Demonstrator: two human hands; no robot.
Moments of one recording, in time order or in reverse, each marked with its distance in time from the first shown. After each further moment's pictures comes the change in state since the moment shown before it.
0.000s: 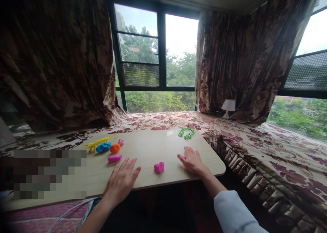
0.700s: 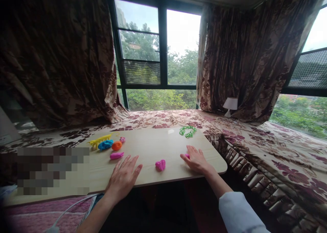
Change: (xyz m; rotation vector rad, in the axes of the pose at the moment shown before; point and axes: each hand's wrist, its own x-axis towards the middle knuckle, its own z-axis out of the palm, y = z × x) left_hand -0.001 0.000 -0.001 -0.008 0.008 0.008; right_hand -0.011 0.006 -0.006 -0.025 -0.024 -0.044
